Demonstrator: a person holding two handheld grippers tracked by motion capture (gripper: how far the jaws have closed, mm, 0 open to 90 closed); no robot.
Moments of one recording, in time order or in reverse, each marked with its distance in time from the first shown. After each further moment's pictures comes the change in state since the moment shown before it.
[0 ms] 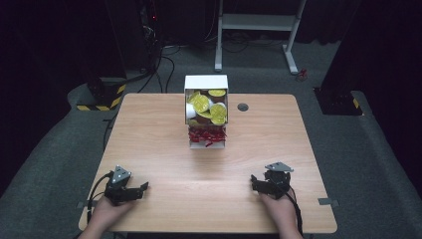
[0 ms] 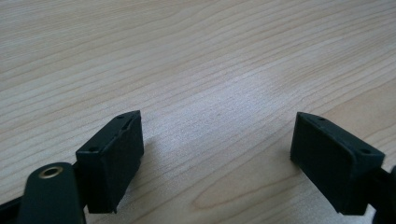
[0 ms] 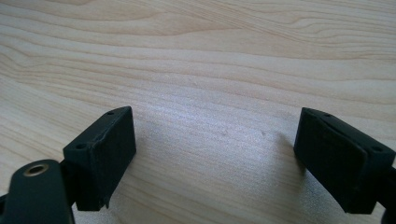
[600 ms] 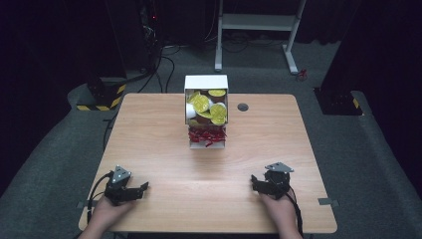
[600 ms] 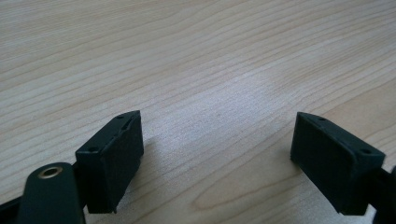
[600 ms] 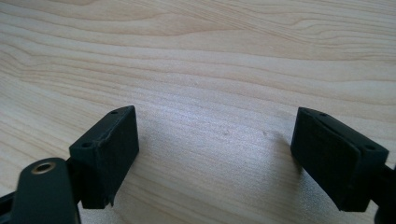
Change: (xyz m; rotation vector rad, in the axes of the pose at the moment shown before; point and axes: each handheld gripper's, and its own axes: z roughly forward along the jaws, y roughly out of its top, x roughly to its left) left arm 0.000 0.000 0.000 0.000 0.000 0.001; right arm 0.001 -0.001 -0.001 -0.001 0.006 -0.002
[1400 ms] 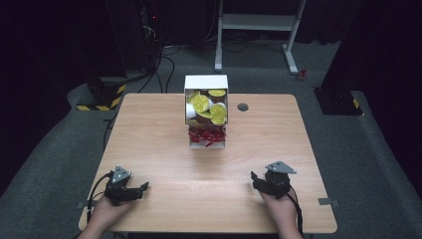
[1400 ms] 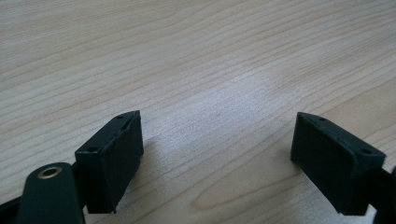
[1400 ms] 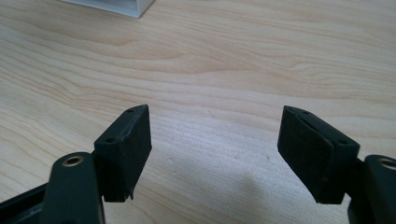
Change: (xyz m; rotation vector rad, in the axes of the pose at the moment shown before) left arm 0.000 0.000 0.000 0.002 -0.002 0.005; right arm 0.008 0.010 -0.021 -0.093 0.023 -0.024
